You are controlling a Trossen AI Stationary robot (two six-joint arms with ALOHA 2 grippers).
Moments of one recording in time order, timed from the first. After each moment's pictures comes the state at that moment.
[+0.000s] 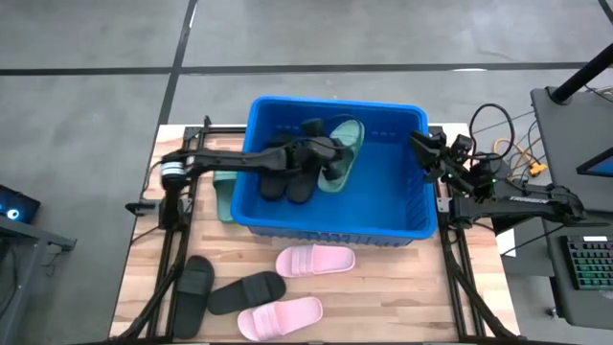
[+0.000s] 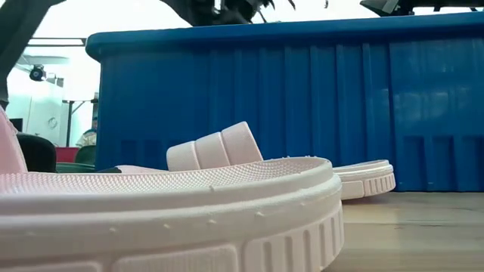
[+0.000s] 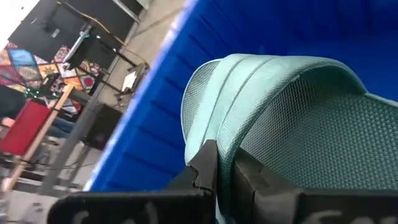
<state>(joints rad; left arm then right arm) 0.17 1.93 1.58 -0.10 -0.65 0.45 -0.13 0.45 0.42 0.46 0.41 0.36</state>
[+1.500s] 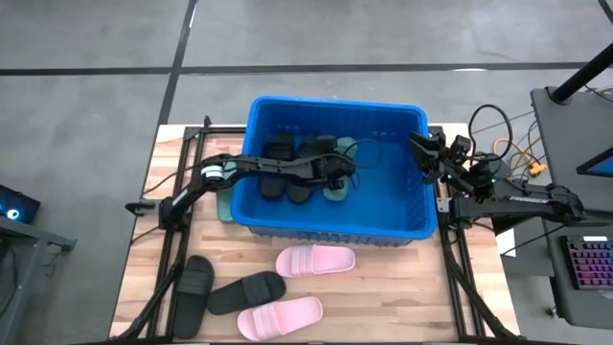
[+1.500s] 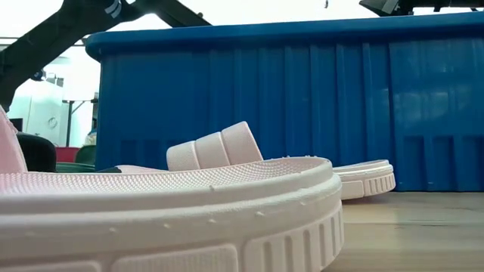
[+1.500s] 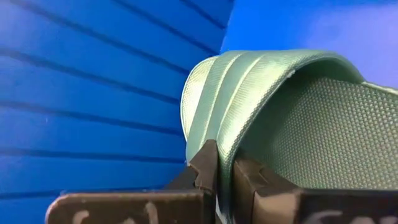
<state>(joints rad) 0.20 2.26 1.76 -0.22 -0.74 0.43 -0.13 0.45 0.42 0.45 0.39 0.34</state>
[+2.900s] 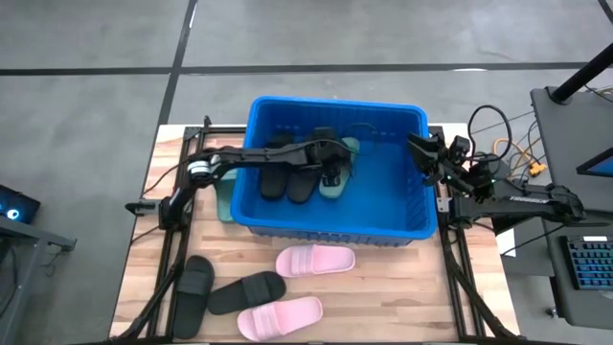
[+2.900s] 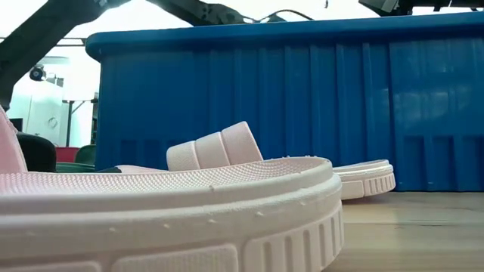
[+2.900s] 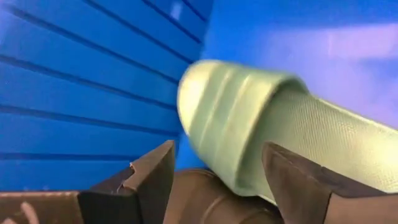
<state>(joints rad) 0.22 2.13 1.80 -0.45 -0.50 0.39 -0.13 0.45 0.42 0.44 0.36 0.34</state>
